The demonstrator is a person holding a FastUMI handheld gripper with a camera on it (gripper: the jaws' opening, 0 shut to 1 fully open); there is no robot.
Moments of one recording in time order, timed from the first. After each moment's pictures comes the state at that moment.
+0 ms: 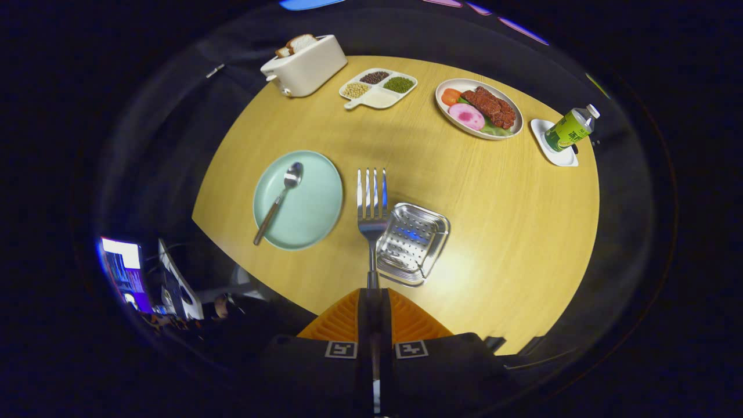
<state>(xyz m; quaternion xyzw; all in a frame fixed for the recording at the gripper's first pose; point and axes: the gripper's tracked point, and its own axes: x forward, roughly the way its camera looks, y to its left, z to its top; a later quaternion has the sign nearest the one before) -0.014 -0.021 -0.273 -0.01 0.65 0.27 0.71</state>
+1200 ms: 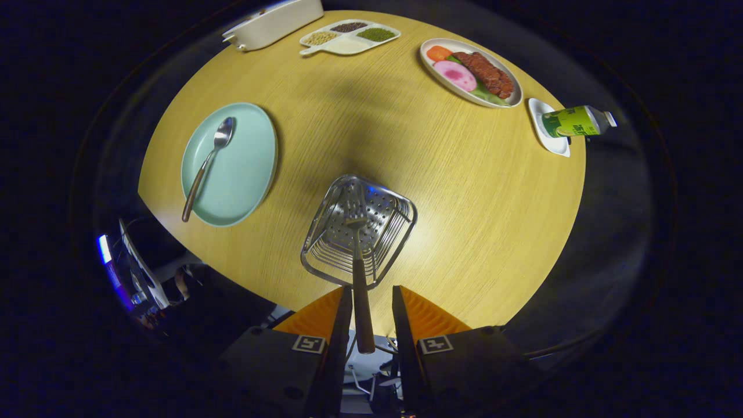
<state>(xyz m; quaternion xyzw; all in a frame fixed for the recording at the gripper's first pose) 0.008 -0.033 -0.315 -0.07 0.69 0.19 0.70</state>
